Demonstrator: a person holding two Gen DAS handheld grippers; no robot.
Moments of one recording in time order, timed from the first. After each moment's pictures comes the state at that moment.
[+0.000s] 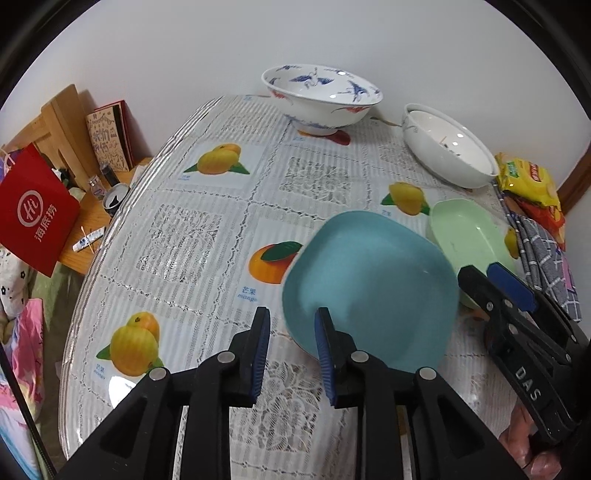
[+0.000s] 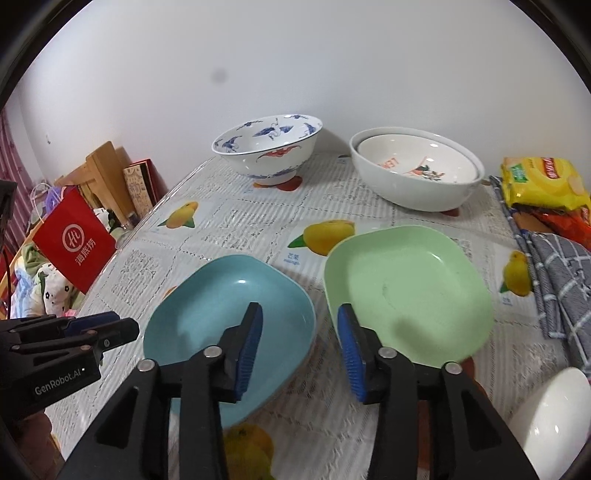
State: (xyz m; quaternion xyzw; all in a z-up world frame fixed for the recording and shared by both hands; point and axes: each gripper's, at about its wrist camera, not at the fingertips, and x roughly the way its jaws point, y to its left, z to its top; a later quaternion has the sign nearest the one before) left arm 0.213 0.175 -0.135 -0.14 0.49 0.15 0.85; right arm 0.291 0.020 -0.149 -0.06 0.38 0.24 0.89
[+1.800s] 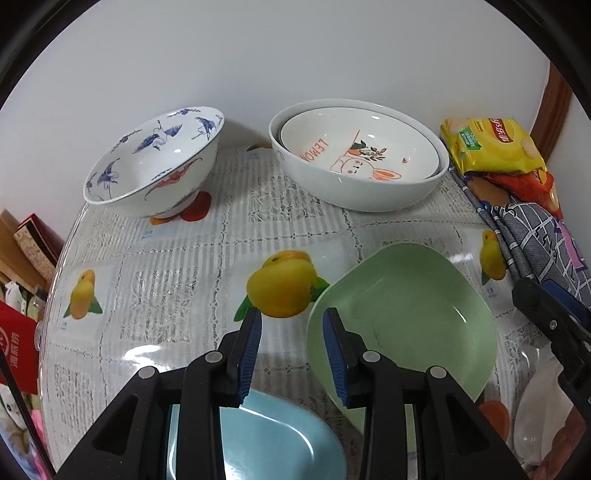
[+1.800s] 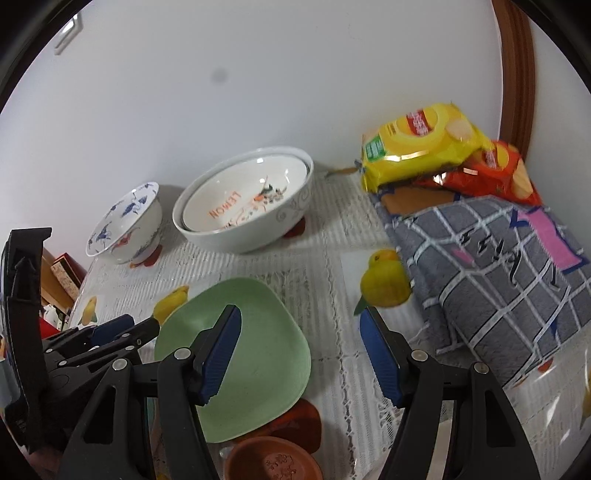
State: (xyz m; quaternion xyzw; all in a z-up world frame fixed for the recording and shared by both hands) left arm 0.371 0.078 -0.151 -0.01 0.47 0.07 0.88; right arm 0.370 -0.105 -0.140 0.06 0.39 0.08 0.91
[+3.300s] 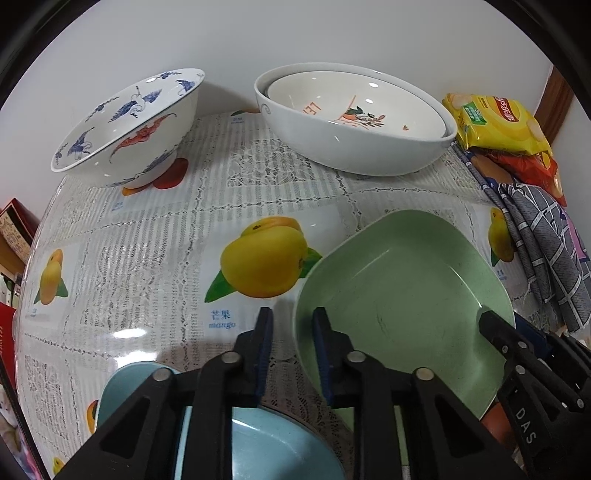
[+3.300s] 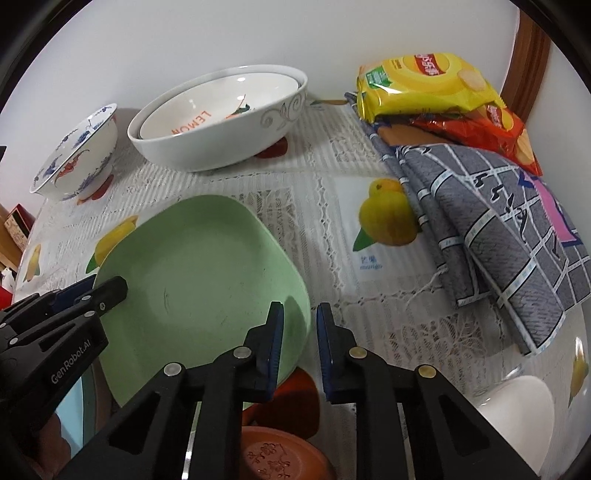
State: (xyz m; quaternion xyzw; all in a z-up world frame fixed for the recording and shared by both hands) left arm 0.384 0.075 -0.180 -0.03 0.50 0.04 0.86; right arm 0.384 -0.077 -0.186 -0.01 0.48 0.01 0.88
